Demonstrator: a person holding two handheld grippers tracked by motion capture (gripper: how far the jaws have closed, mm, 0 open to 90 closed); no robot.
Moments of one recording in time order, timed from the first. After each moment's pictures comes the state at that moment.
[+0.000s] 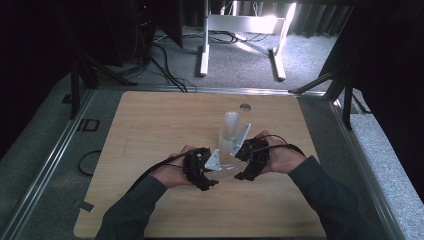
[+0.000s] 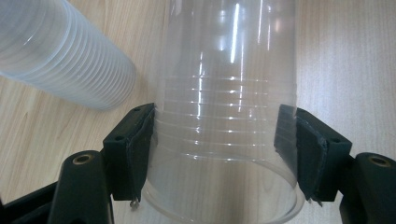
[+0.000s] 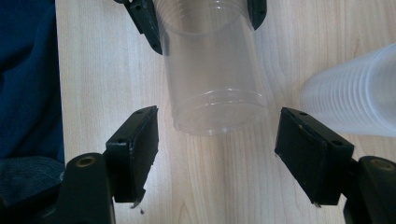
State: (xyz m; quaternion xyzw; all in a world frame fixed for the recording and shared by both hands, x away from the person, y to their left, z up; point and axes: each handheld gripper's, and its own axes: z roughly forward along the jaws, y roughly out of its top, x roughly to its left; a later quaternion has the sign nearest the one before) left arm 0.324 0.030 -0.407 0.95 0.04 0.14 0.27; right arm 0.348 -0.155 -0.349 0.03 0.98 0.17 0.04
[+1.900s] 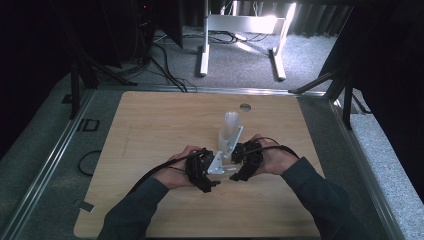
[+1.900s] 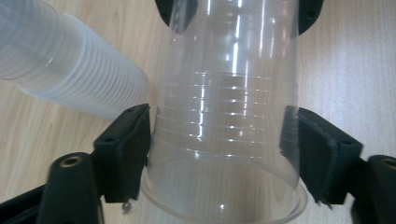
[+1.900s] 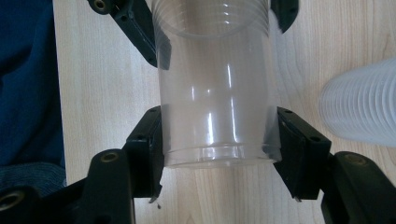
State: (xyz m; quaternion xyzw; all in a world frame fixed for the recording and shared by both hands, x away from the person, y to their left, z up) left arm 0.316 0.024 -0.405 0.94 0.03 0.18 0.28; right arm 0.352 -0.142 -0.366 0.04 0.99 0.16 0.01
